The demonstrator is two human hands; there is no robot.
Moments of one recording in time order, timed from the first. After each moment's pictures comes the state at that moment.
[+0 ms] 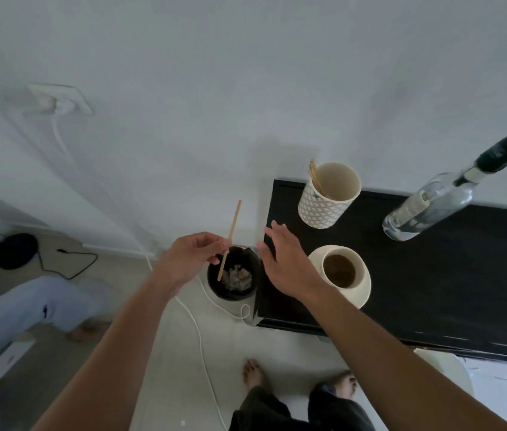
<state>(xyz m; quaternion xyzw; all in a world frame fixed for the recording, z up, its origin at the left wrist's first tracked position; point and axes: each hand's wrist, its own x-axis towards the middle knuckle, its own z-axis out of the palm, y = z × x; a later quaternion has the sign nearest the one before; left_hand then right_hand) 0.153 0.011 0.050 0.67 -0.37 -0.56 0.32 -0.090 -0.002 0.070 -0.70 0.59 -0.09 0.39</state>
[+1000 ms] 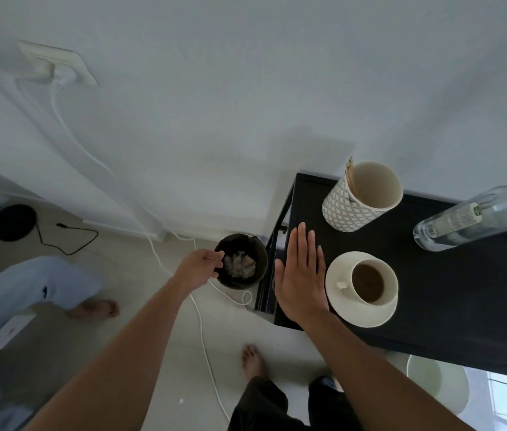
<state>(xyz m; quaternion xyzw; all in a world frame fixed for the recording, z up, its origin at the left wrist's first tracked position) 0.183 0.002 -0.064 0.75 -0.29 -0.56 0.19 -0.072 0.015 -0.033 -0.75 0.65 0.00 0.12</state>
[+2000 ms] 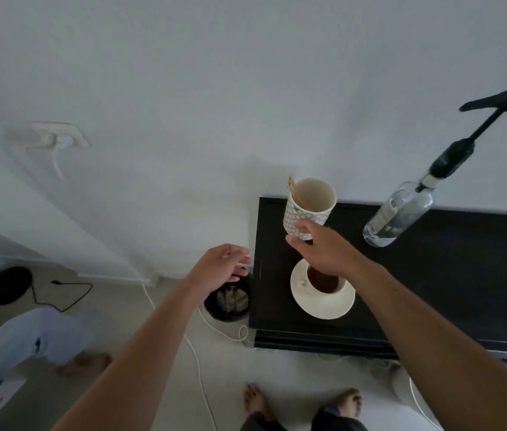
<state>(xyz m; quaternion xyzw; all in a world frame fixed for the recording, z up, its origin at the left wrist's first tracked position) 0.086 -0.007 0.053 0.65 -0.43 -0.58 0.26 -0.185 -0.041 0.120 -0.68 0.63 -0.05 0.37</state>
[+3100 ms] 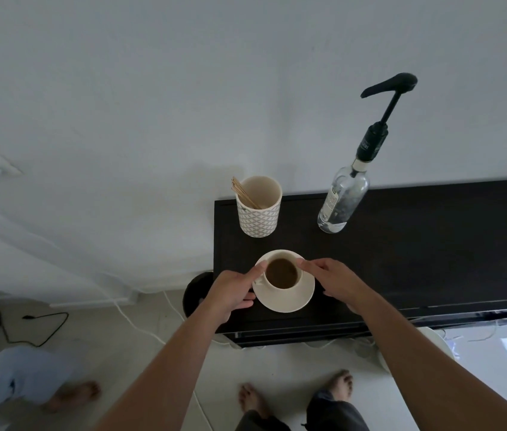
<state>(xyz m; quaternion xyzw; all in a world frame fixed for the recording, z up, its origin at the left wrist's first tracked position) -0.042 0.016 0.052 0.67 -0.33 -0.63 0.18 -0.306 0.023 0.053 -0.40 0.73 -0.12 0.55</state>
